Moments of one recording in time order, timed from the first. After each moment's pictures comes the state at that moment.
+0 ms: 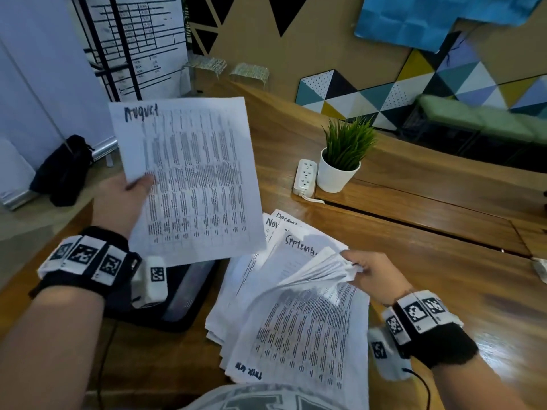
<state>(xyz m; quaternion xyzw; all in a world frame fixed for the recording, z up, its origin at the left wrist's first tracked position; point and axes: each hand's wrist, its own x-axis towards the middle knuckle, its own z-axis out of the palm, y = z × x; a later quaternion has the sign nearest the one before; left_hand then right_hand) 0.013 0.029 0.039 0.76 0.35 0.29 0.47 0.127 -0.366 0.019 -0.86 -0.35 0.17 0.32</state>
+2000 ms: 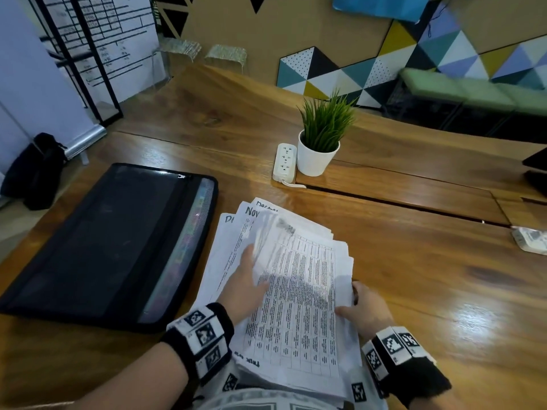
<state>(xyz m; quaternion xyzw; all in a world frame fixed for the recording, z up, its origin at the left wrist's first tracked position) 0.021 -0.172 -0.061 0.81 0.18 -0.10 0.55 0.087 -0.407 -0.061 -0.95 0.01 0.26 0.18</state>
